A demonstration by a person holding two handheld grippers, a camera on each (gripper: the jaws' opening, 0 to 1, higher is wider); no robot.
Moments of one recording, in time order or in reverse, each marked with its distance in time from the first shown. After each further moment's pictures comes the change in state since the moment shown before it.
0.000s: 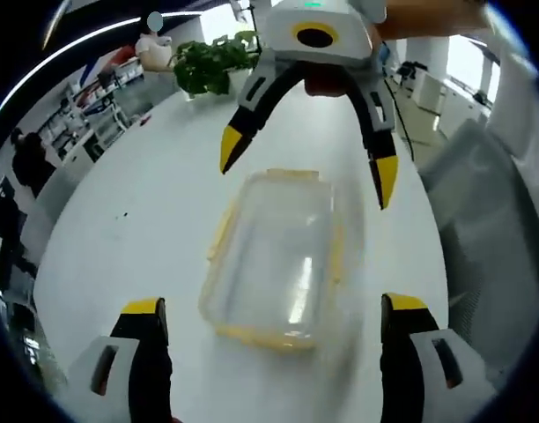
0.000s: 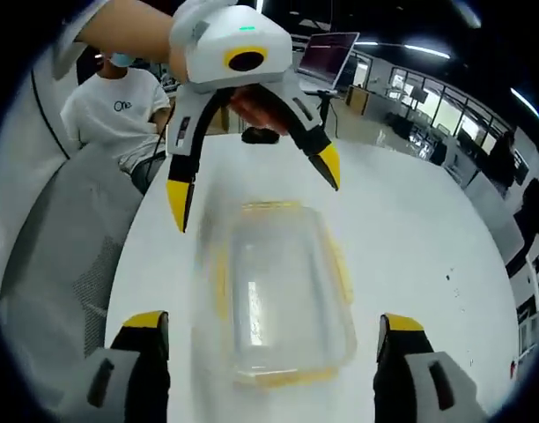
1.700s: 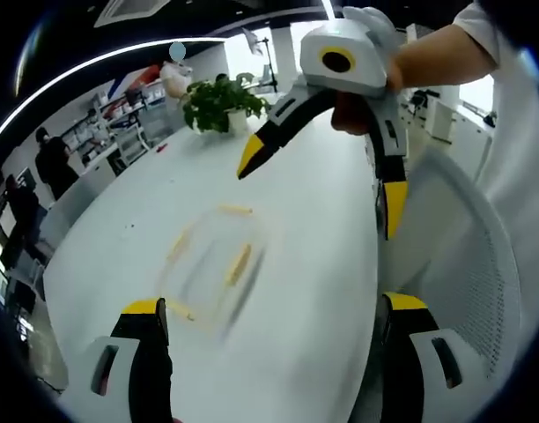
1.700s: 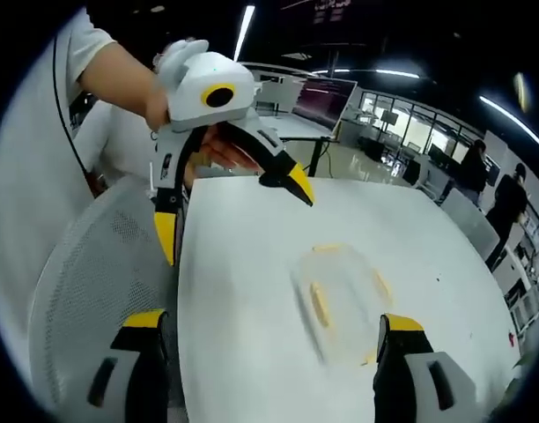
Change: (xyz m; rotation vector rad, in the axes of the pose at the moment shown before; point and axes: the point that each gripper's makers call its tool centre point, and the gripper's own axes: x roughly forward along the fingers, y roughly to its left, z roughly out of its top) left arm -0.063 -0.109 0.014 -0.083 -0.172 0.091; right arm -0.041 0.115 0.031 0.072 -0.149 -0.121
